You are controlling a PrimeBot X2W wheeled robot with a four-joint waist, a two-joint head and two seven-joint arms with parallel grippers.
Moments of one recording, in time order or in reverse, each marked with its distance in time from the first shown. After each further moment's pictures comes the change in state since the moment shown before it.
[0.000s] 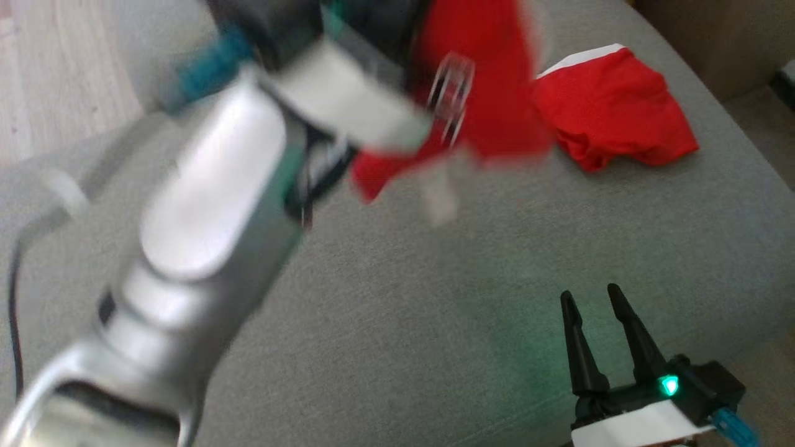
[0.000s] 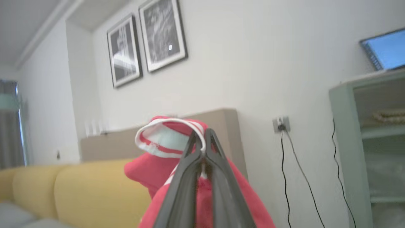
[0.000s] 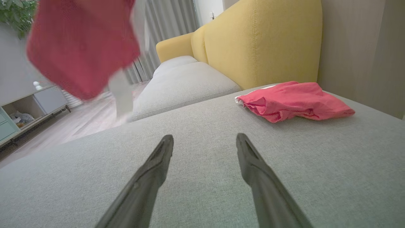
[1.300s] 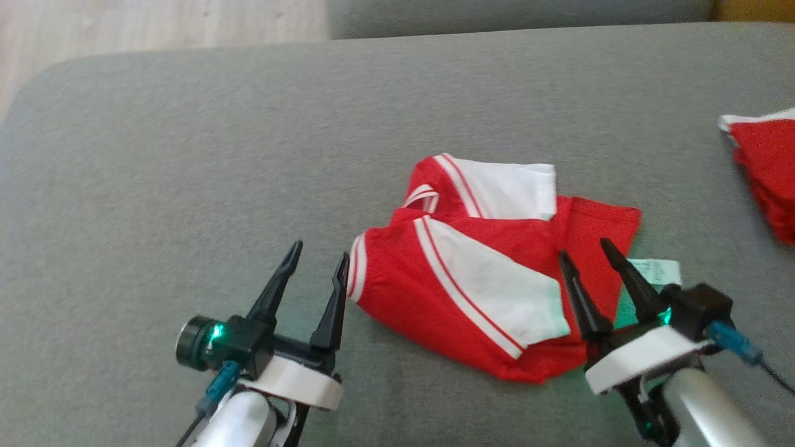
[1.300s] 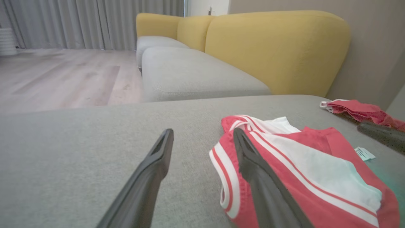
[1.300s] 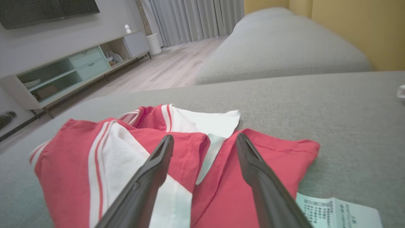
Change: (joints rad) left arm 0.750 0.098 0.020 0.193 0.083 0.157 -0.313; right arm -0.278 -0.199 0.179 0.272 0.180 0.000 0.000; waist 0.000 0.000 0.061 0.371
